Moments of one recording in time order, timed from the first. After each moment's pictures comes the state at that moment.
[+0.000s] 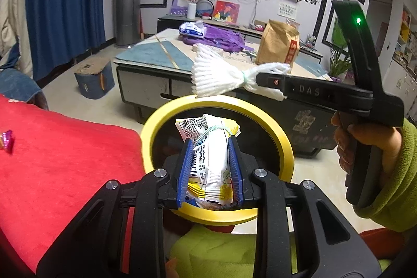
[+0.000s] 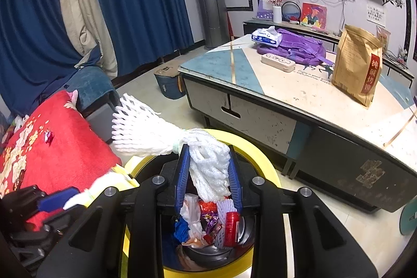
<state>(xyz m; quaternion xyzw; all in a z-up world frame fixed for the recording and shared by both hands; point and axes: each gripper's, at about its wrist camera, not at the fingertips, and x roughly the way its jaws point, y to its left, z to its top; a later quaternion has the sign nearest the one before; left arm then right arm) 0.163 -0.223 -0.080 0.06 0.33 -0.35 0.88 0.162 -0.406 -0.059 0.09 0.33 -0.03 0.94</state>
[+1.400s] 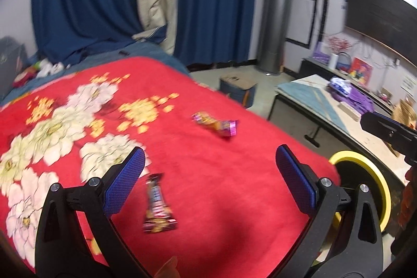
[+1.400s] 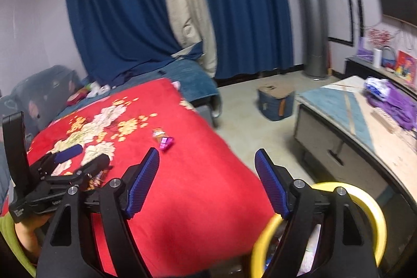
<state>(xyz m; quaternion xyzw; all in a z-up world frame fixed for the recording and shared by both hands) 0.156 0.007 -0.033 -0.05 0.28 0.04 0.96 0.200 -0.200 -0.001 0.01 0.28 0.24 0.93</state>
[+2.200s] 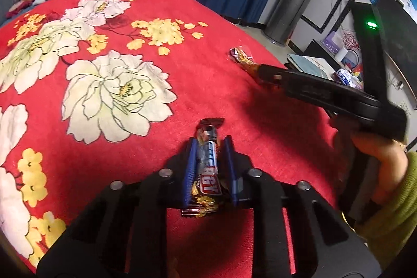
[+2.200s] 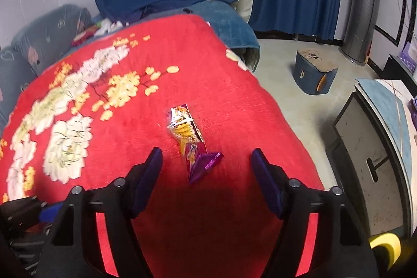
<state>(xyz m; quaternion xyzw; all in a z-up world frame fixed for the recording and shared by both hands) 0.174 0.057 -0.097 -0.17 0.40 0.01 0.90 0.328 -0.036 -0.084 -0.10 0.41 0.29 0.86</state>
